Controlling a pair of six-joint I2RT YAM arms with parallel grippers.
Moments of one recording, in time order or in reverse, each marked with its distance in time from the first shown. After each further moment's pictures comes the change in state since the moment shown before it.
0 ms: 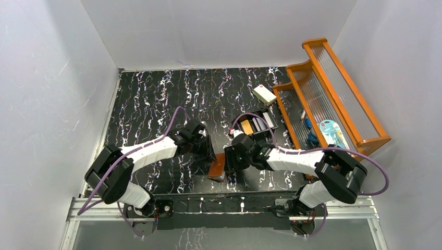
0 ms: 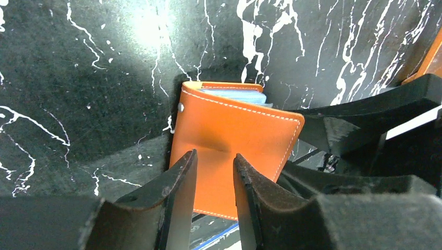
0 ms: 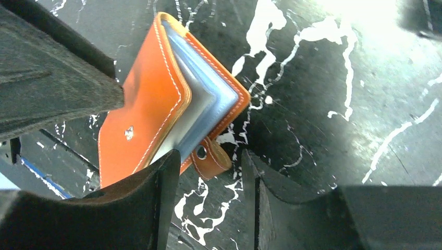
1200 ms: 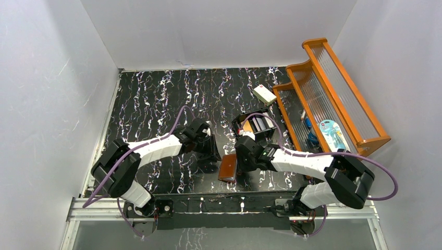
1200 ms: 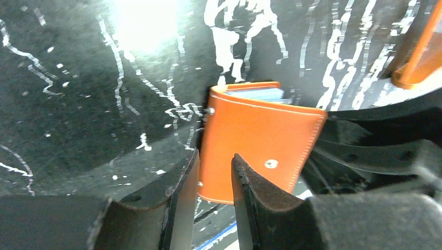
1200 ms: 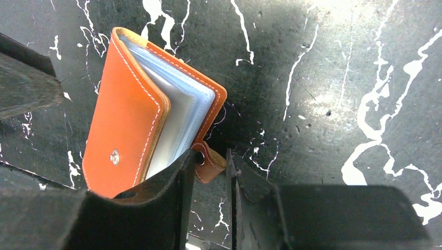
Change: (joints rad) left arm -0.015 0.082 0.029 0.058 0.045 0.011; right arm 0.001 -0.058 0.024 -0.230 0.163 0.063
